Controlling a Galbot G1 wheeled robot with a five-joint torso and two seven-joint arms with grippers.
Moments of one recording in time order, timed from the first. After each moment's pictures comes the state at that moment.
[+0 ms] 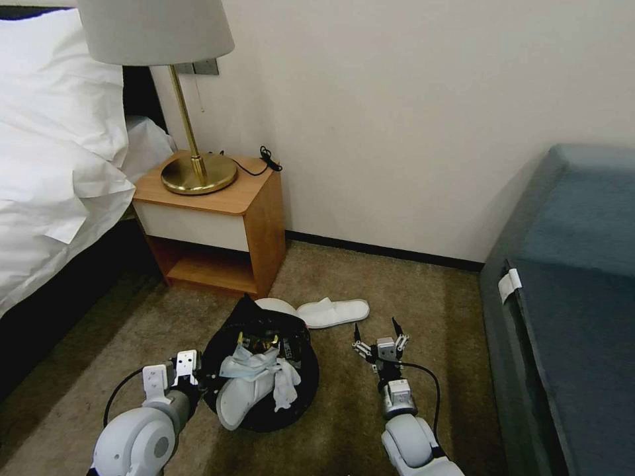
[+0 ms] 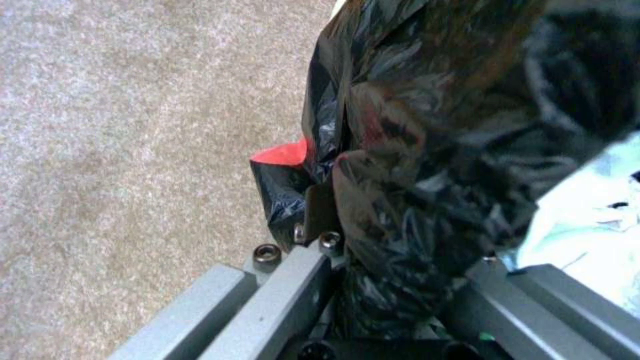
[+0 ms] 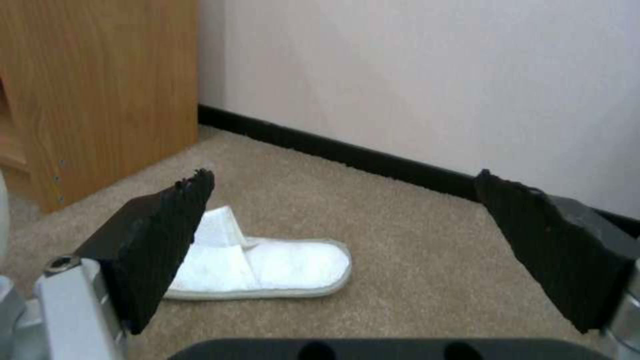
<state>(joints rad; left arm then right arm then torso) 1.55 -1.17 -0.55 -2.10 -0.74 0.74 -0.29 -1.26 1.42 0.22 1.42 -0.06 0.29 0.26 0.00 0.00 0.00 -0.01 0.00</state>
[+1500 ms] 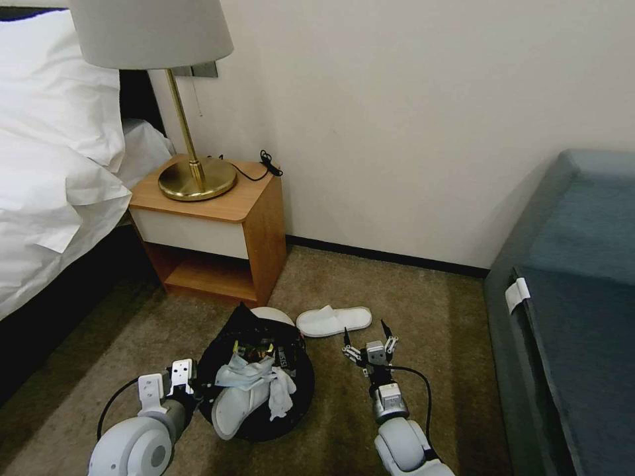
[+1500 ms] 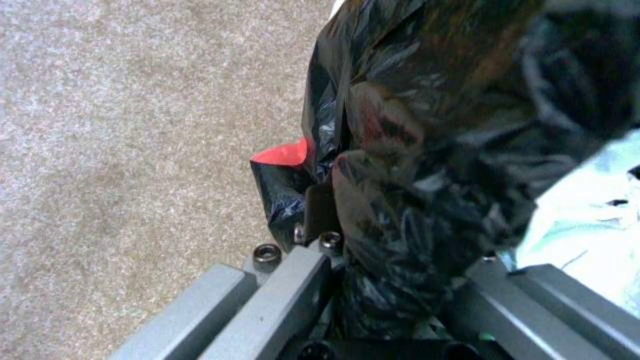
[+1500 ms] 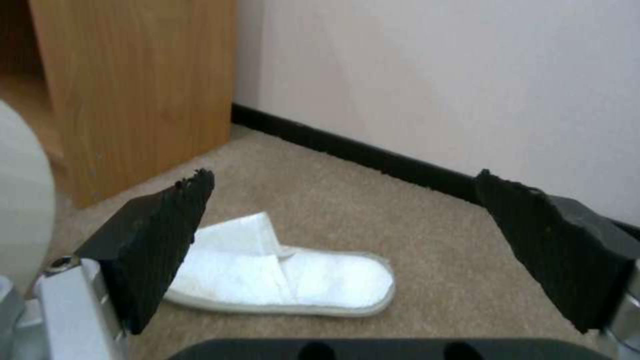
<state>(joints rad) 1.56 -1.22 -0.58 -2.07 -0.68 0.74 -0.28 -1.25 1.43 0.19 1.39 -0.09 0.31 0.24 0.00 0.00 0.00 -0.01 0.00</state>
